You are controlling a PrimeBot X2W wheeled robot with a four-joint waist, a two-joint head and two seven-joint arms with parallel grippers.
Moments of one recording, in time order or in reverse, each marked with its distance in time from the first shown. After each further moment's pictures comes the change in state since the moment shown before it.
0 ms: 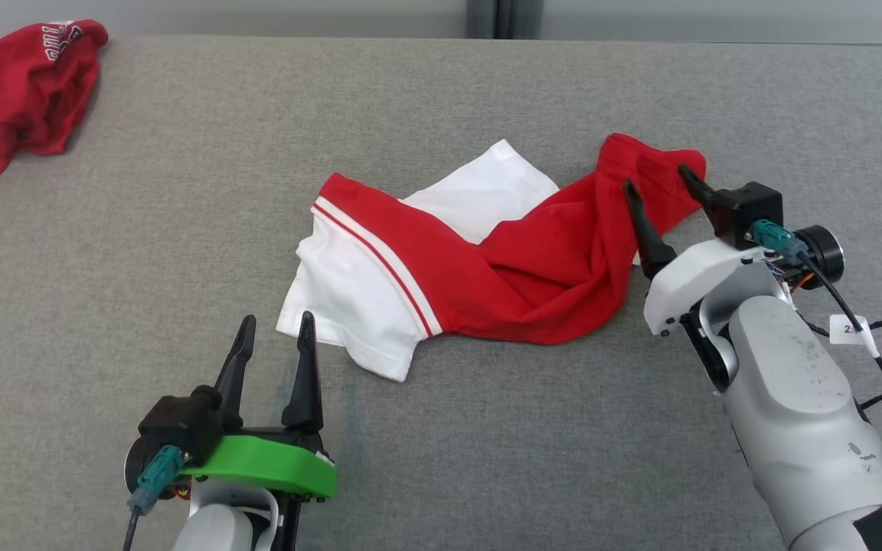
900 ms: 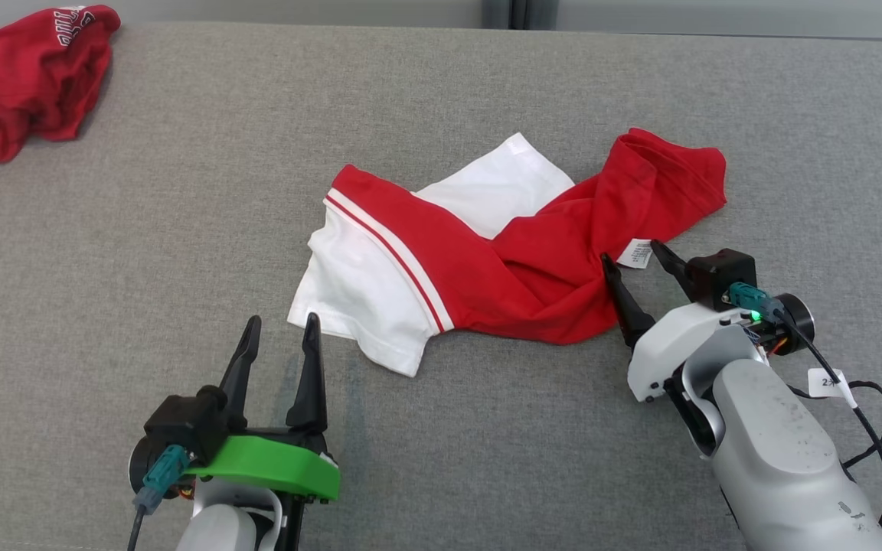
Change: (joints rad) left arm -0.002 0.000 -0.008 0.005 0.007 -0.002 0.000; right arm 0.150 0.001 0.076 -0.078 0.100 0.000 0.059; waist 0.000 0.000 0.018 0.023
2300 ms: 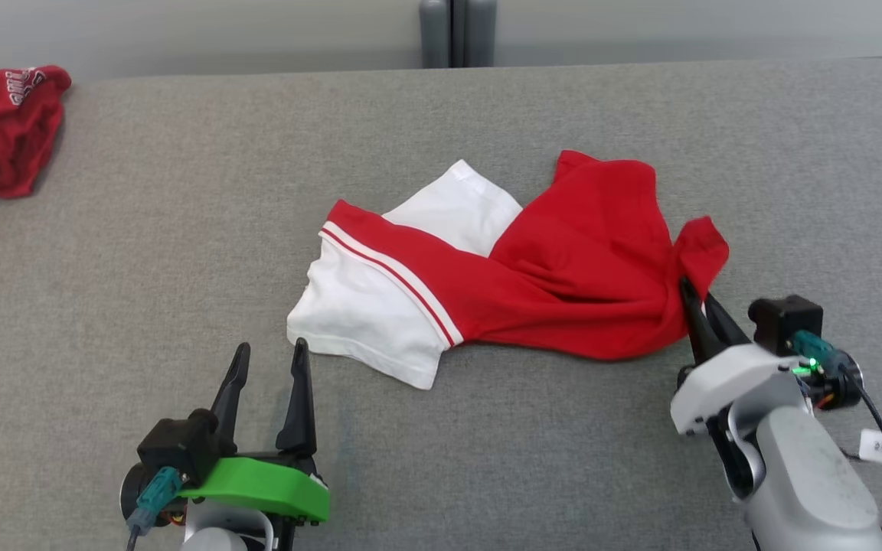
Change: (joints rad) left arm 0.044 0.000 0.026 0.014 0.008 0.000 0.000; right arm 0.116 -0.001 -0.141 -0.061 0.018 0.000 -0.058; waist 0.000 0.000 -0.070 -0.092
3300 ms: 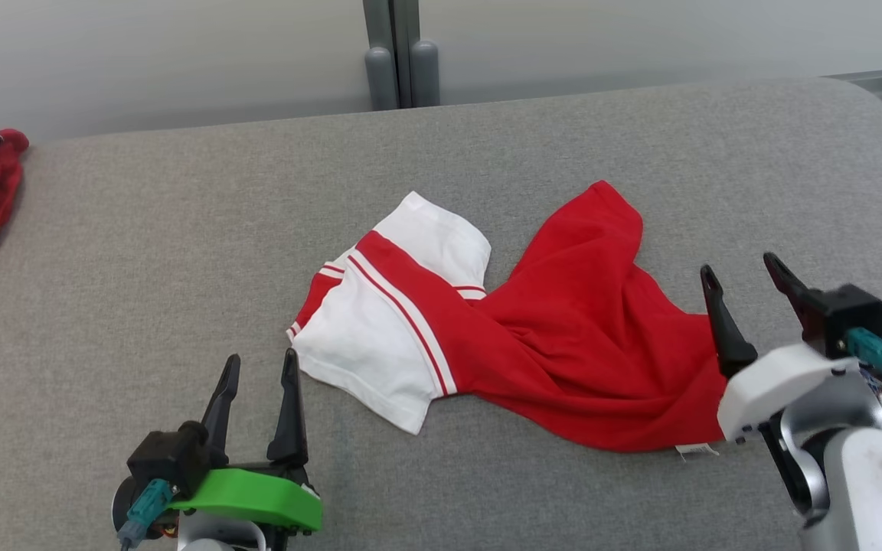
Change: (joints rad) left arm 0.032 0.000 0.028 -0.012 0.003 -0.006 0.000; right arm 0.285 -0.002 -0.072 -0.695 -0.141 0.000 0.377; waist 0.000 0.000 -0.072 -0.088
